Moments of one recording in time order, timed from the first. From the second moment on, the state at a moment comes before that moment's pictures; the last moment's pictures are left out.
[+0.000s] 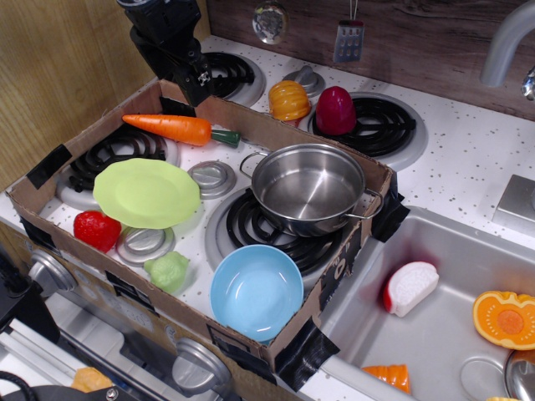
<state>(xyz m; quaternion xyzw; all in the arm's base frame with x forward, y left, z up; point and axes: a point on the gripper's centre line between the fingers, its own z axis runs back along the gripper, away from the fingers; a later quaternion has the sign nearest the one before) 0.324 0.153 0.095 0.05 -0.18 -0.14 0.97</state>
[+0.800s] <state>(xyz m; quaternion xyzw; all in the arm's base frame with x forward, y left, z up) 0.284 0.136 0.099 0.04 -0.16 -0.07 0.98</state>
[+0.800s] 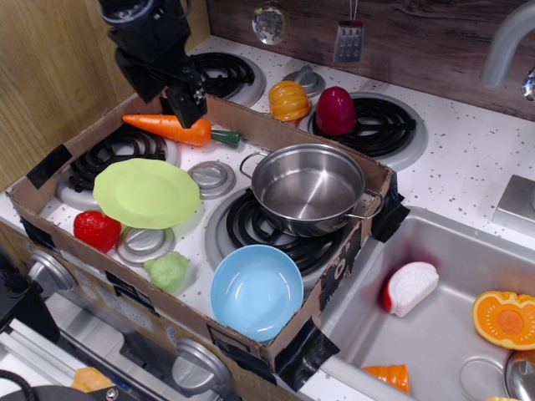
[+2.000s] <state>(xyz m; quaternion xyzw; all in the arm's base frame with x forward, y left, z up) 0.186 0.092 0.042 -0.03 -0.11 0.11 0.99</state>
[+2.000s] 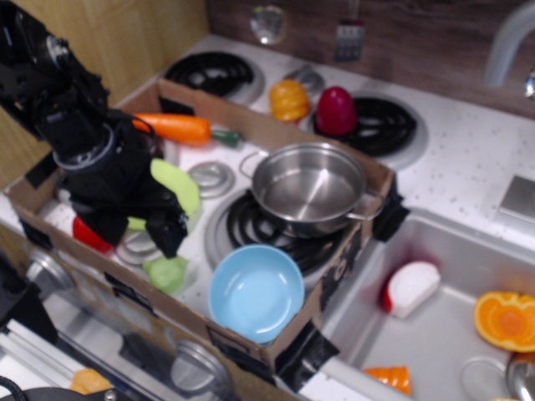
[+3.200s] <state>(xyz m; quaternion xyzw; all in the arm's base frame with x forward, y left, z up) 0.194 0.080 -0.002 -0.05 -0.14 0.05 0.99</state>
